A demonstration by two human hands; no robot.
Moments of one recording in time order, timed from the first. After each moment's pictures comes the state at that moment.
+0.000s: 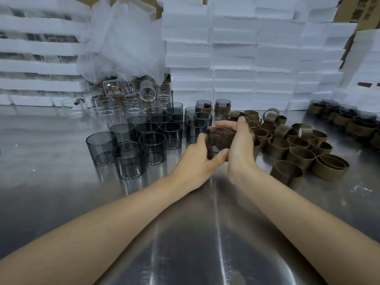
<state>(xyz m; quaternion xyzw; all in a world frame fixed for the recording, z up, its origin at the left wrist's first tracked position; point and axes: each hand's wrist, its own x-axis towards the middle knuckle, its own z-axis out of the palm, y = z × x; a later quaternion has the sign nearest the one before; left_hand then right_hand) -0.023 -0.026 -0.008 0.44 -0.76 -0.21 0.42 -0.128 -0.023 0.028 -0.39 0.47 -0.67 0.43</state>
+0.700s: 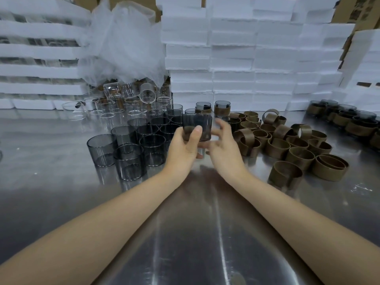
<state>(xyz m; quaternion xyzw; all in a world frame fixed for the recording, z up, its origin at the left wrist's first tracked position) -0.020 -0.039 -0.001 0.40 -0.54 -0.42 0.61 -0.131 -0.033 0.009 -0.64 0.47 -0.52 0.31</state>
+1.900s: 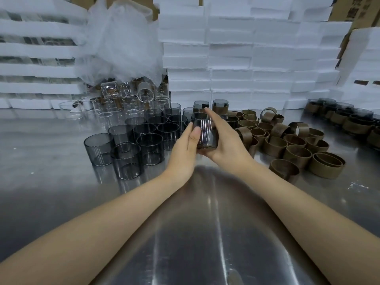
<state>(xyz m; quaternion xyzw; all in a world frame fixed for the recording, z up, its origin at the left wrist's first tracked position) -0.023 -0.022 0.004 0.41 -0.61 -0.41 0.54 -0.160 -0.059 0.004 -0.80 0.41 -0.43 0.10</state>
